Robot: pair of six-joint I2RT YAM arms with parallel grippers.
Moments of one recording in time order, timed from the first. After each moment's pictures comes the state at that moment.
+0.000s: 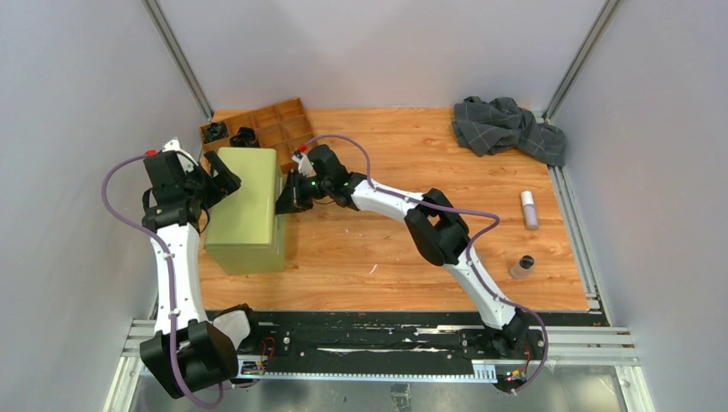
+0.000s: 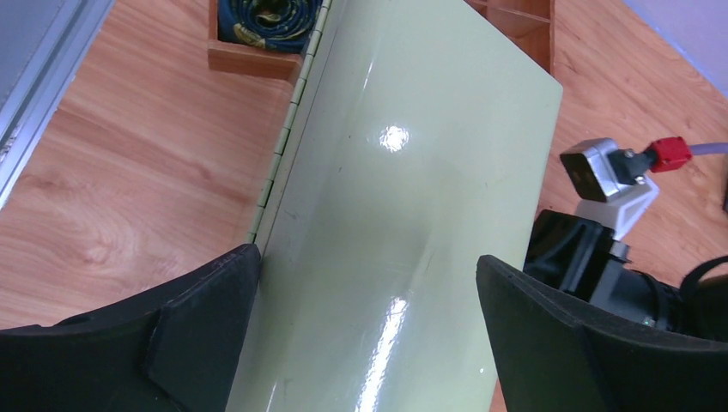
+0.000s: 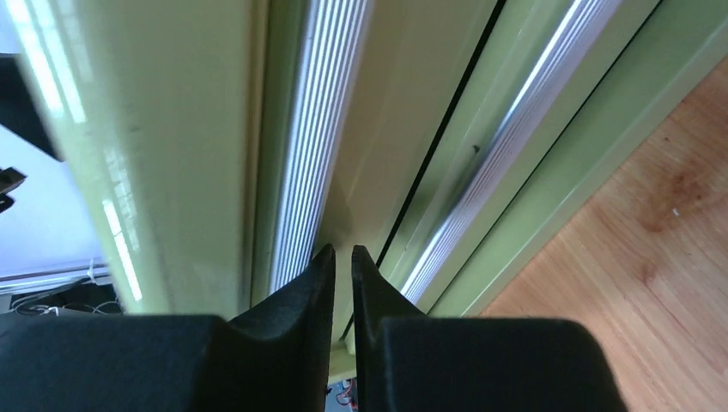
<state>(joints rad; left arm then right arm) 0.36 1.05 1.01 -0.58 0.23 -0.33 0.87 2.44 1.96 0.07 -0.68 0.99</state>
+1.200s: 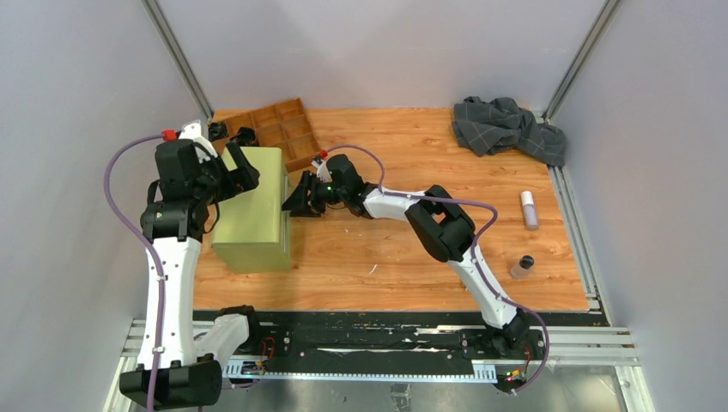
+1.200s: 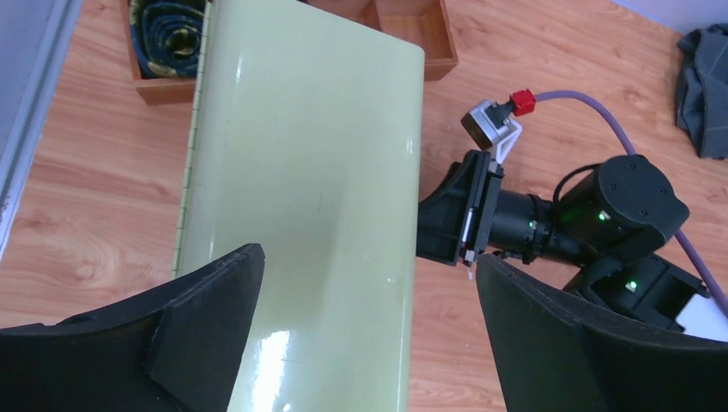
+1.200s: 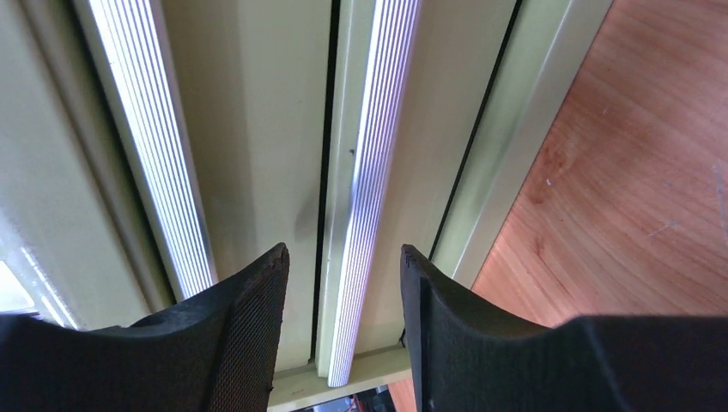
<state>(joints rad) 0.12 0.97 1.21 -0.77 0.13 -0.29 0.82 2.42 1.73 0.36 -0.66 1.15</state>
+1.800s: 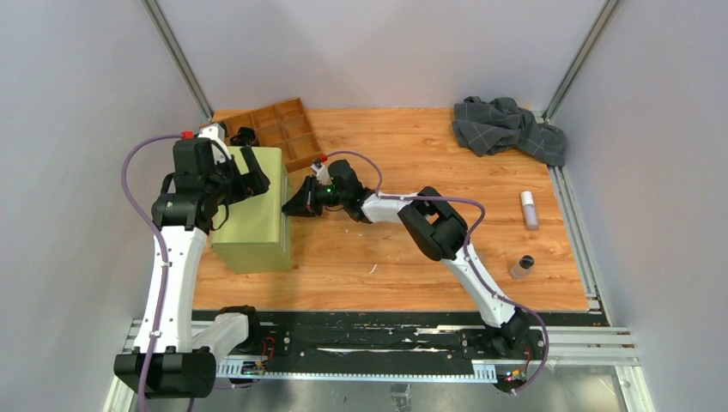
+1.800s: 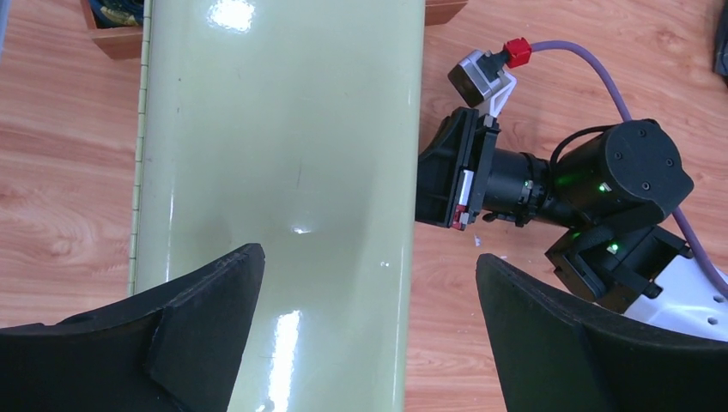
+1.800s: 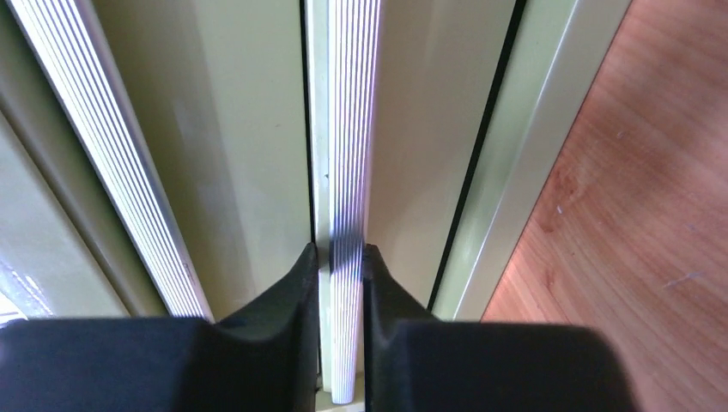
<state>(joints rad) 0.04 1.02 1.20 -0.82 0.10 -0.30 0.82 2.51 1.75 0.54 -0.70 1.30</state>
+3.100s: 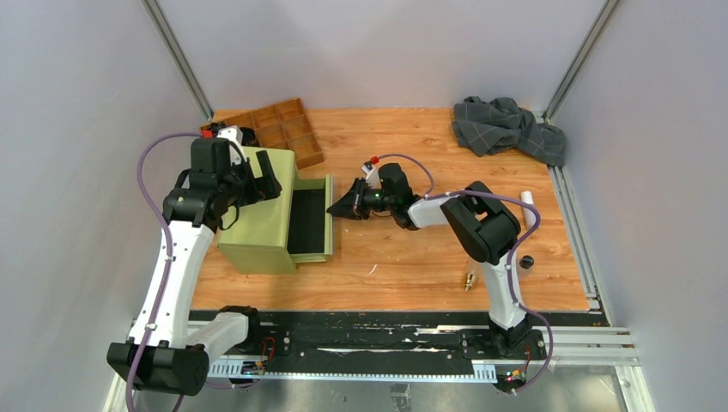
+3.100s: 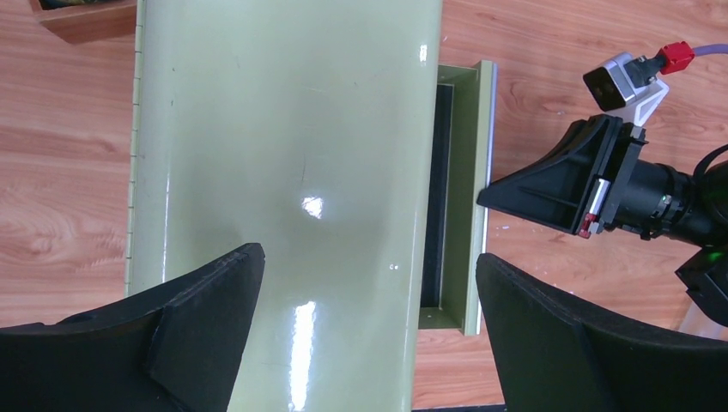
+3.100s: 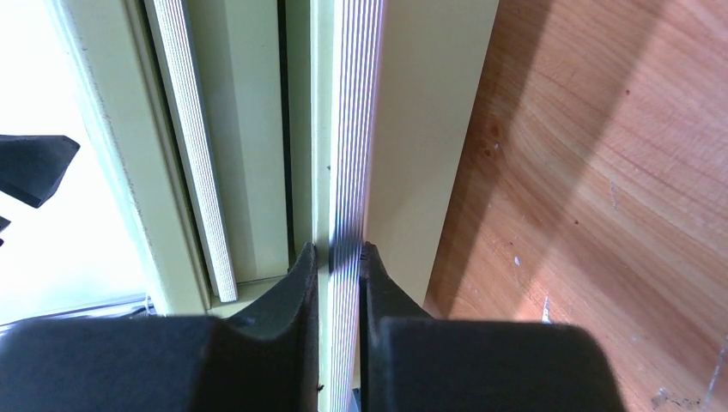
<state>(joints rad) -0.07 1.05 1.20 -0.84 0.05 -0.30 0.66 2.12 1.14 0.64 -0.66 1.16</state>
